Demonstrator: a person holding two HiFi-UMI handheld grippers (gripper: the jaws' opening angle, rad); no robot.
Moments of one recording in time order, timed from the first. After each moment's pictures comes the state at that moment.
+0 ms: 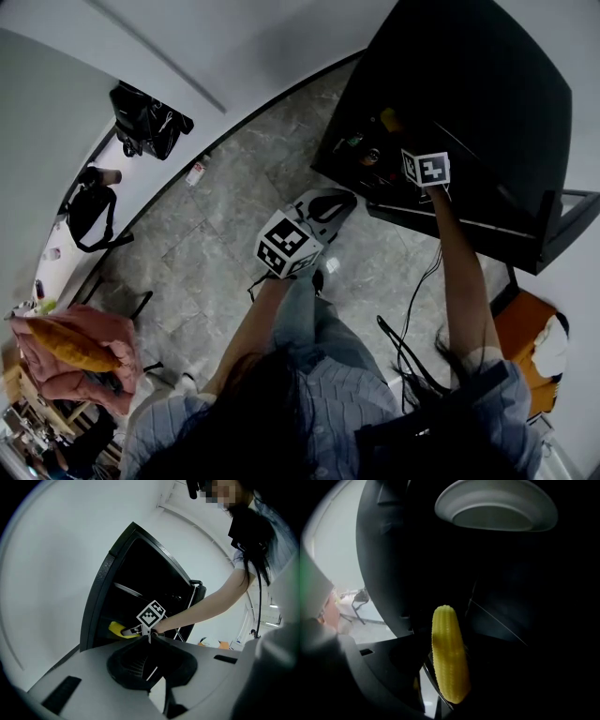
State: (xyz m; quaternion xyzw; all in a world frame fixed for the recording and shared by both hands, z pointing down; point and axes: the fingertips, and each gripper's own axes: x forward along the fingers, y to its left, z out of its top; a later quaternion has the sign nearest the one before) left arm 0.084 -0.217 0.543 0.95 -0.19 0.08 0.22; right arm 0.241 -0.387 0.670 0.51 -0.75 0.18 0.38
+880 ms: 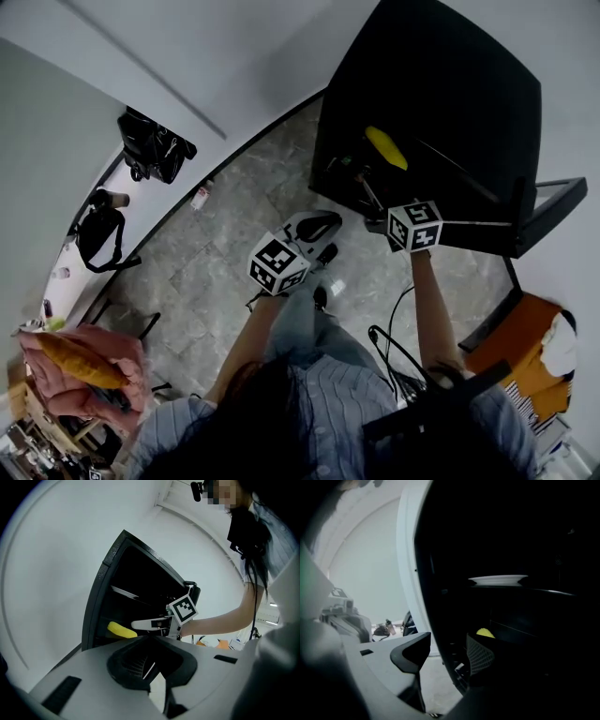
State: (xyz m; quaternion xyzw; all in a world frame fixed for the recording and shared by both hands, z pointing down) left arm 0.074 -0.192 0.522 0.95 -0.19 0.09 0.22; right arm 0.166 -0.290 0.564 0.50 -0.83 0.20 0.17
